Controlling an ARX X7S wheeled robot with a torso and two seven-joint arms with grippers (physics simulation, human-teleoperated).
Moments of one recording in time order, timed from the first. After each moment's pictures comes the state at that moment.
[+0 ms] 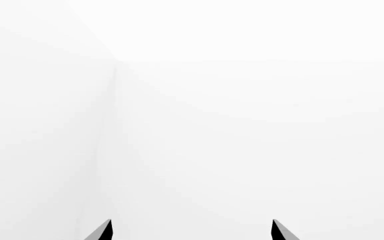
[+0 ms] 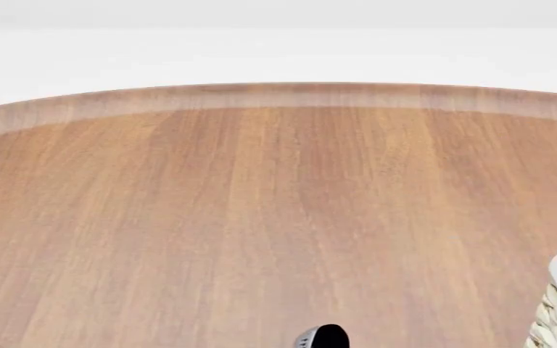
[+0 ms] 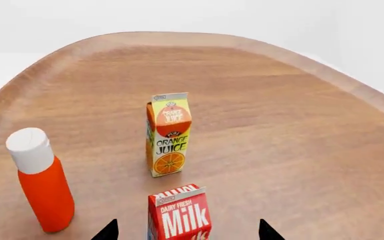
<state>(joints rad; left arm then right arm) -0.15 -0.56 -0.67 0.94 -0.88 -0.57 -0.36 0.46 0.87 -0.71 -0.59 0.71 0.49 -0.40</state>
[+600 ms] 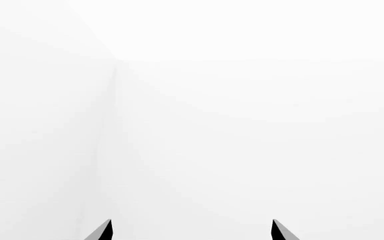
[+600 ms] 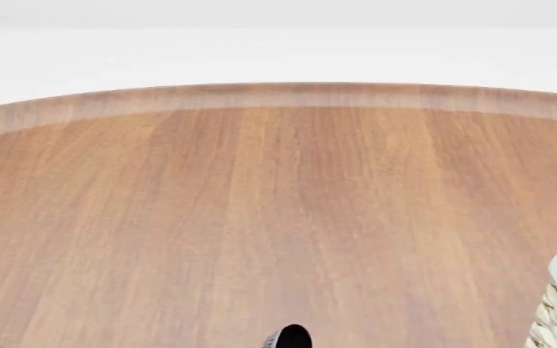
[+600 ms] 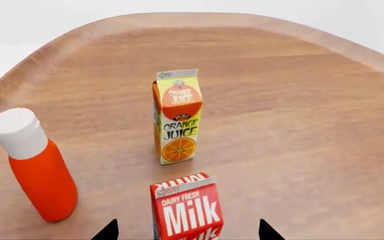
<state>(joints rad) -0.14 -0.56 -0.66 0.93 -0.87 -0.55 -0.36 0.51 0.73 -0.81 -0.40 0.61 0.48 -0.49</state>
